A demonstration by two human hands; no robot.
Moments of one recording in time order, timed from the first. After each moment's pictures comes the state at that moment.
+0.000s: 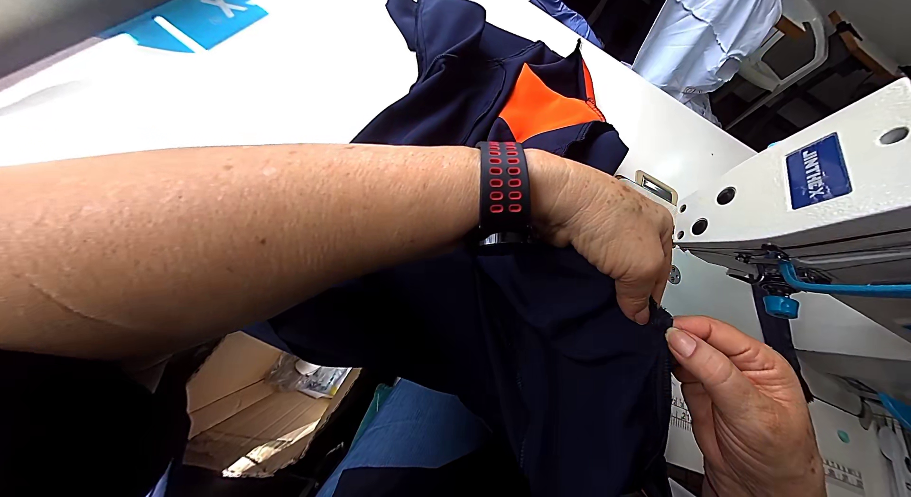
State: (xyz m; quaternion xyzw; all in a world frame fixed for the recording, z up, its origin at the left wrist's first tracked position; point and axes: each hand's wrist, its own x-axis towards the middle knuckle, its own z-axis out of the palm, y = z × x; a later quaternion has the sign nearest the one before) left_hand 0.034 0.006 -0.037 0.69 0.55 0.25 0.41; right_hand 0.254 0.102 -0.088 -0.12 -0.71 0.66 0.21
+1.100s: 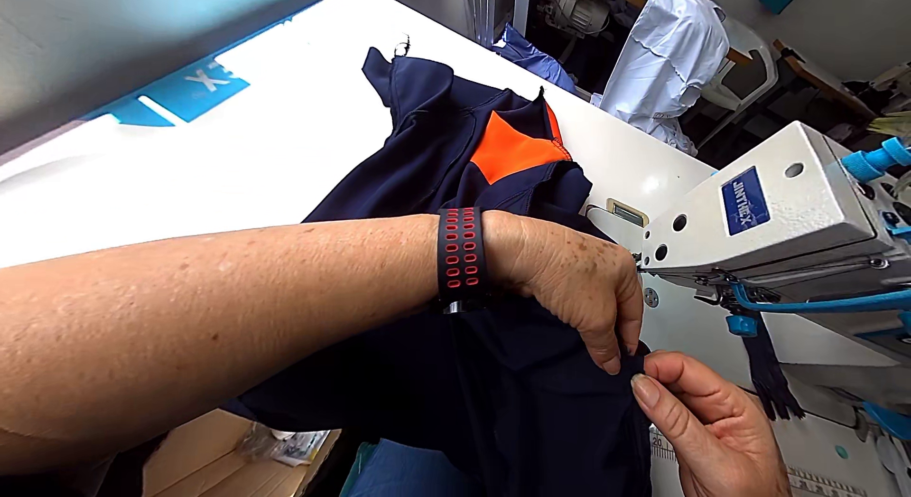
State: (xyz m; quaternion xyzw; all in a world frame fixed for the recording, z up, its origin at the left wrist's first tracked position) left_hand 0.043 0.010 -0.045 0.68 0.50 0.31 0.43; right_hand 0.267 0.099 -0.084 -0.14 -0.75 0.61 0.21
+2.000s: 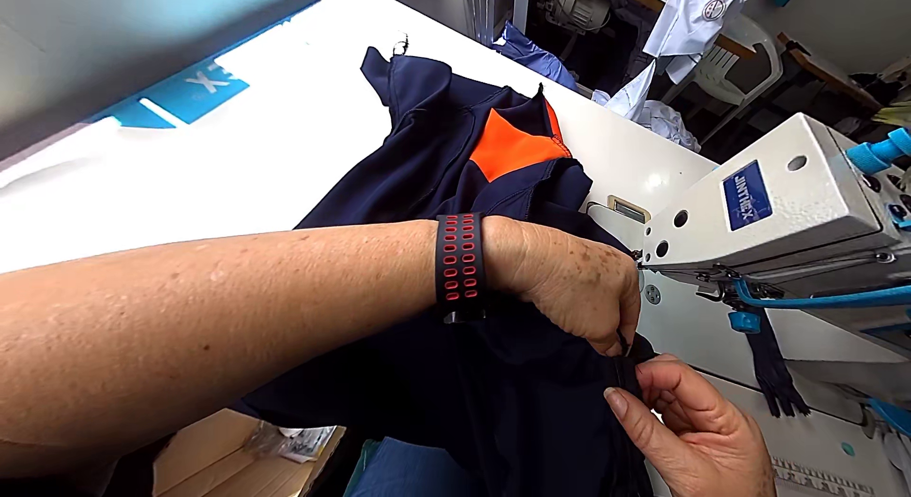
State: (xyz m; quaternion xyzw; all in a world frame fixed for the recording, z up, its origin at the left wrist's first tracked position) left_hand 0.049 0.008 -0.045 0.69 0.54 0.28 0.39; right_hand 0.272 0.092 -0.097 -0.15 -0.81 0.52 0.23
